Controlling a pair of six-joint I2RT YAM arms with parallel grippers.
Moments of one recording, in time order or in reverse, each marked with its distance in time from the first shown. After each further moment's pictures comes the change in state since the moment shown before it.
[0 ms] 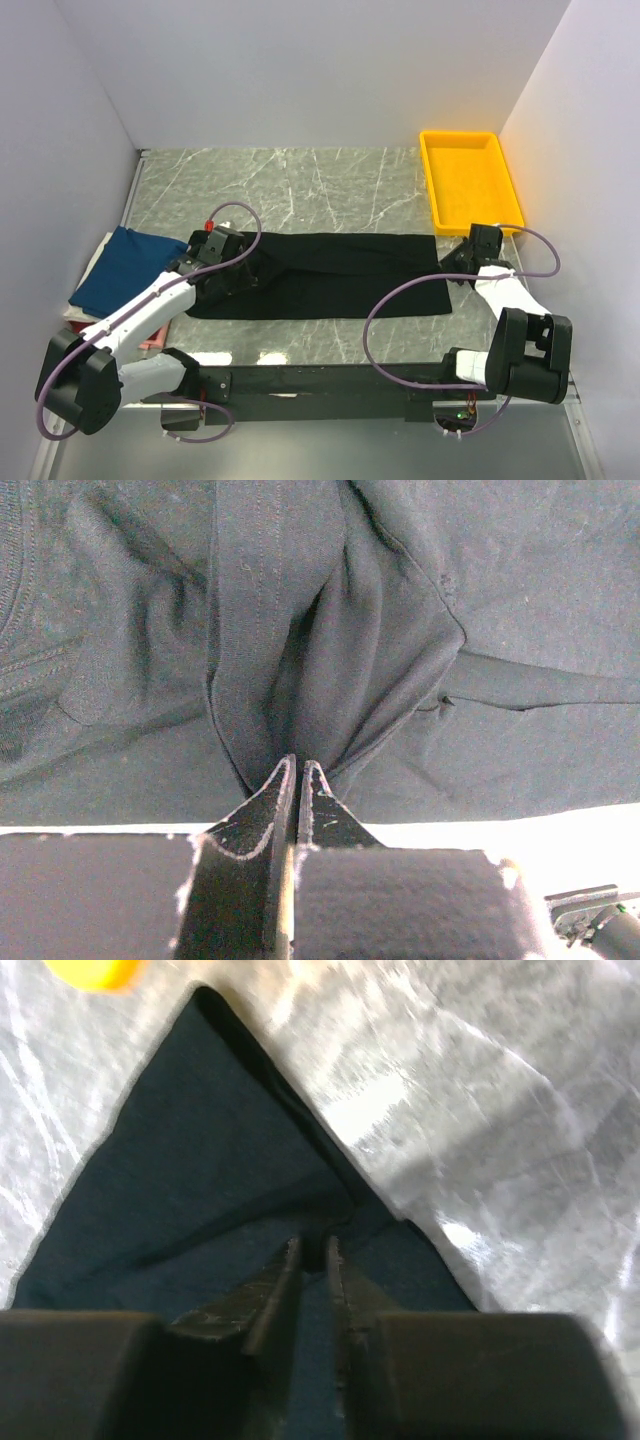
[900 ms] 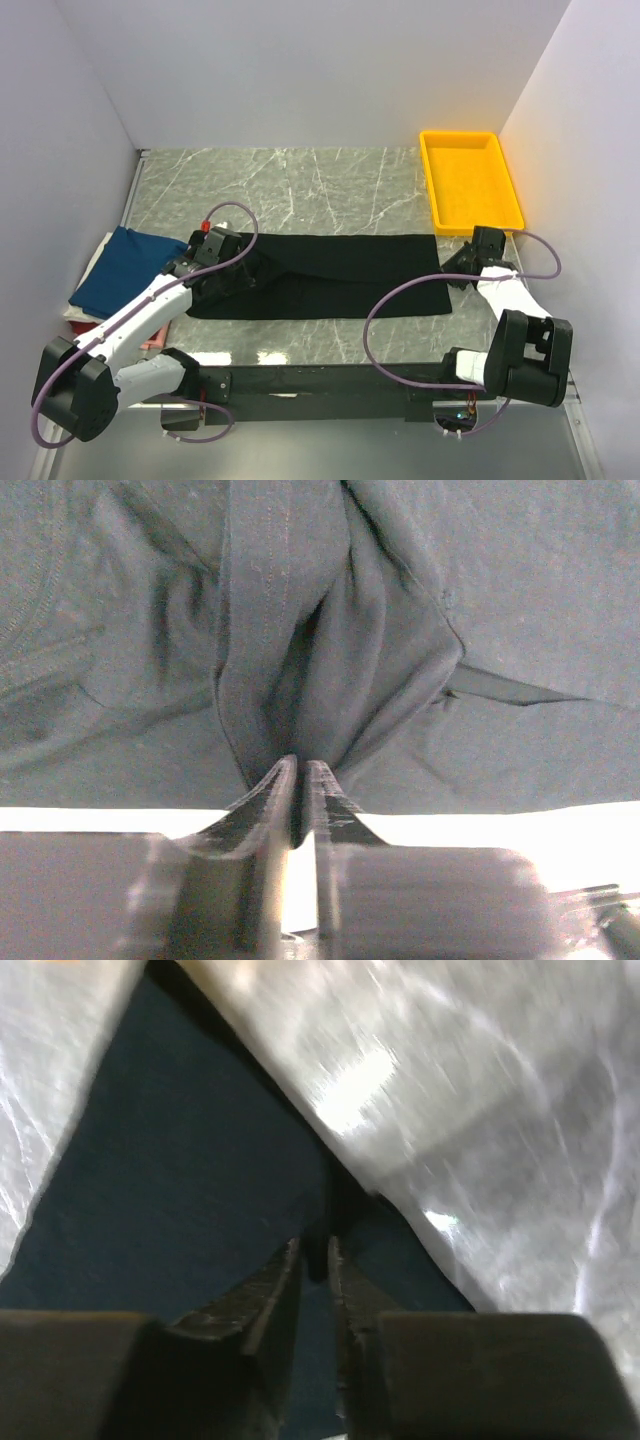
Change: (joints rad) left arm 0.000 -0.039 0.008 -0.047 -0.020 0.001; right arm -0.019 -0.014 0.013 -0.075 -0.012 -0.024
